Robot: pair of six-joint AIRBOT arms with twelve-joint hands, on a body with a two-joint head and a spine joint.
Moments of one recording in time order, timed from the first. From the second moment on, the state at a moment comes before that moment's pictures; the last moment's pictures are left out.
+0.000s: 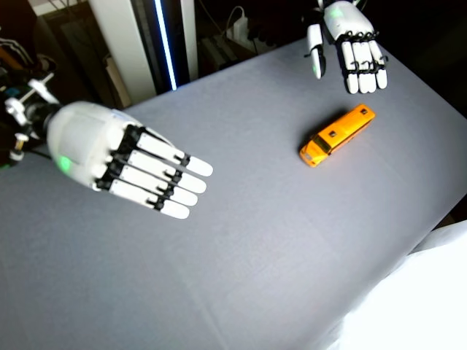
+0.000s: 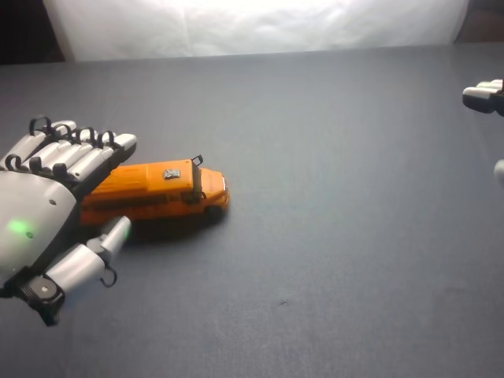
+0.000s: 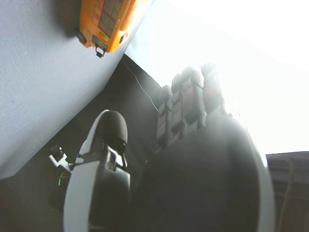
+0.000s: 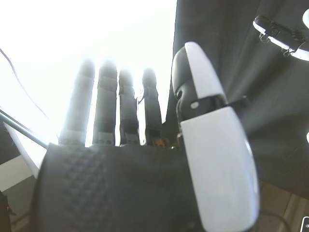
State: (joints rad) left arm 1.20 -0.76 0.77 -0.48 -1.34 1.24; right arm -1.29 -0.92 1.07 0.26 1.35 -0.55
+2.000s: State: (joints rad) left arm 1.26 -0.80 0.86 -0.83 -1.17 1.43; right arm -1.29 -0.94 1.09 0.23 1.33 -0.53
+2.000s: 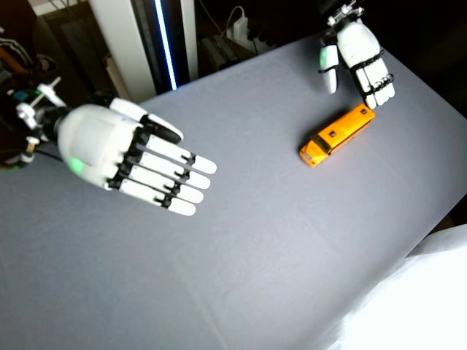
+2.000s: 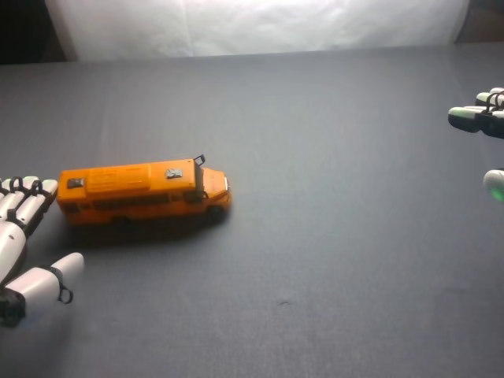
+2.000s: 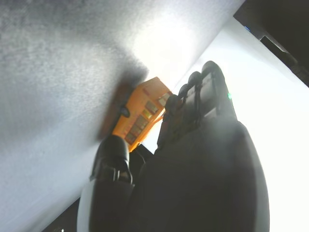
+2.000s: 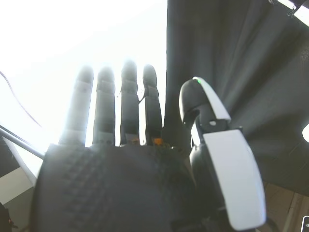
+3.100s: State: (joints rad) left arm 1.11 -0.83 0.83 -0.62 -1.16 1.41; right arm -1.29 -0.94 1.09 0.24 1.33 -0.52
